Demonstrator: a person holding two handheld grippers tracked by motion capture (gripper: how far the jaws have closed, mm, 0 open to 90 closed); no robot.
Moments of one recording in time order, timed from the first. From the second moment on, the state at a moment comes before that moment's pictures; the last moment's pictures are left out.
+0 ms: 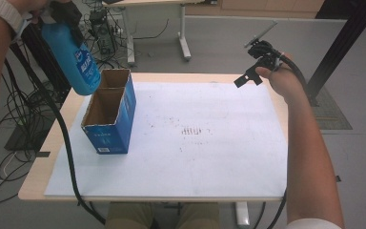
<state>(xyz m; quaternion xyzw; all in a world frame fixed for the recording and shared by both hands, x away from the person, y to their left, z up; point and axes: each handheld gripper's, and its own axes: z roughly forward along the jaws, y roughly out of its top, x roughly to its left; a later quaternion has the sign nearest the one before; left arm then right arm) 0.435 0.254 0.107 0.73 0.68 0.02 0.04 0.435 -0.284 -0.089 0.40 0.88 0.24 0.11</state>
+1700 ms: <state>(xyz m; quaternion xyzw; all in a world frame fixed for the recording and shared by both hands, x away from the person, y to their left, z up) 0.457 0.256 0.047 0.73 0.68 0.01 0.03 0.439 -0.284 -0.097 0.40 0.88 0.24 0.10</state>
